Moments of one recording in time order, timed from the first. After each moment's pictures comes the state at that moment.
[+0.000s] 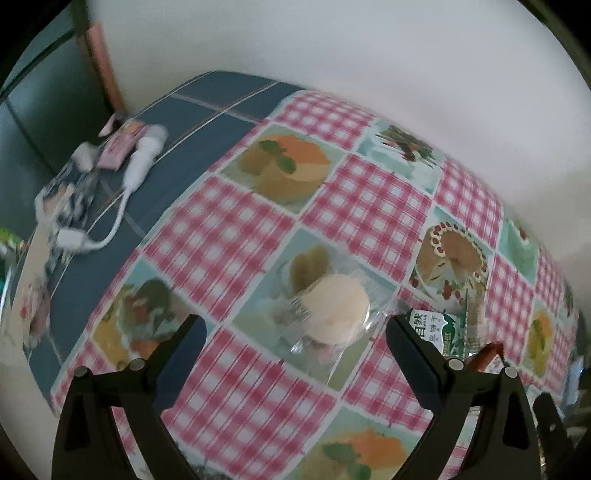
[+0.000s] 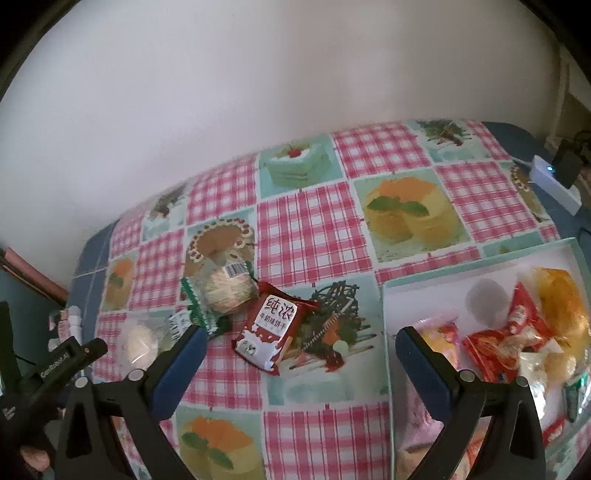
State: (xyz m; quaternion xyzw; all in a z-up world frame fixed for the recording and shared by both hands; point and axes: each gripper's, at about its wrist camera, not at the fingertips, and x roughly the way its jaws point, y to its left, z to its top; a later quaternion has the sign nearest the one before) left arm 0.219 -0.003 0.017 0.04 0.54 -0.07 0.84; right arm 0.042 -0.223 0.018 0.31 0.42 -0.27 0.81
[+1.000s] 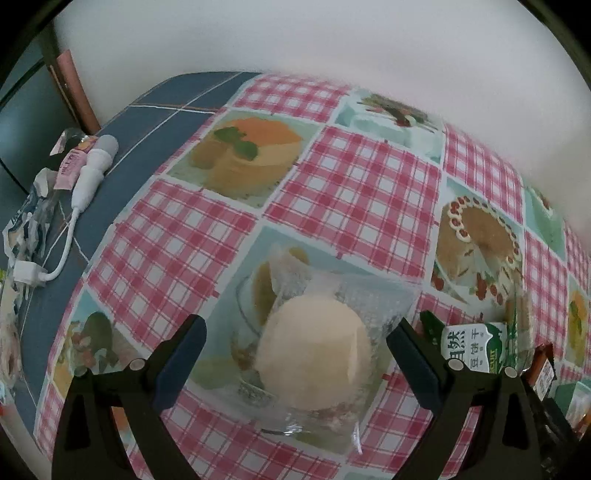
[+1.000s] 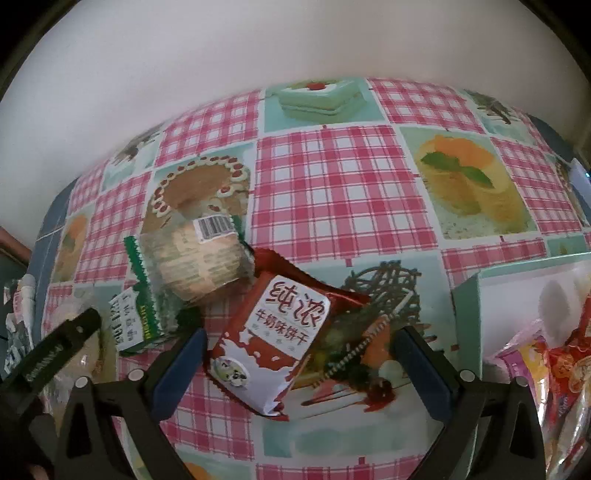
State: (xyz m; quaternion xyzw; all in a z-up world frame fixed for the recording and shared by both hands) left arm 0.241 -0.025 -0.043 0.08 0.52 -0.09 0.84; right arm 0.108 -0.210 -0.062 0.26 0.48 -0.27 0.79
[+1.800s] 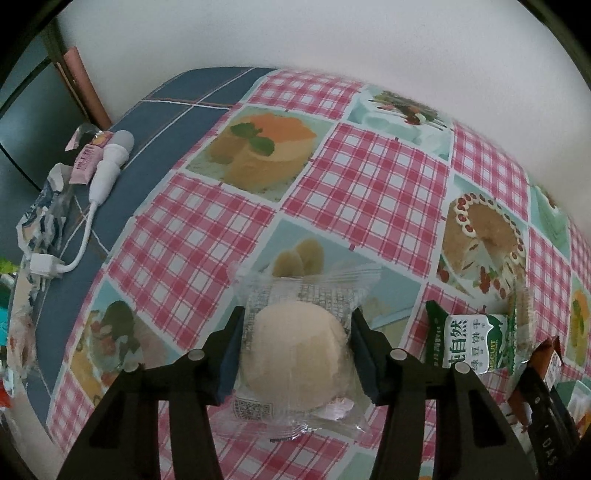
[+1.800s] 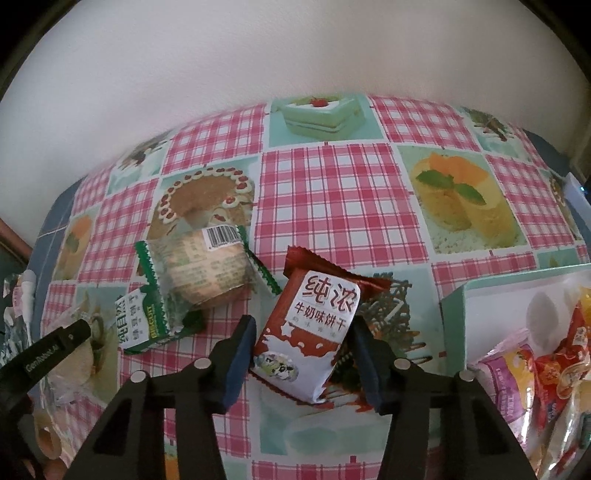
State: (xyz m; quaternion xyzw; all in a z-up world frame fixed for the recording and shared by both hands) left arm 0.235 -0.025 -0.032 0.09 0.54 -0.06 0.83; right arm 0.101 -0.206 -0.051 0.24 0.47 -0.27 0.80
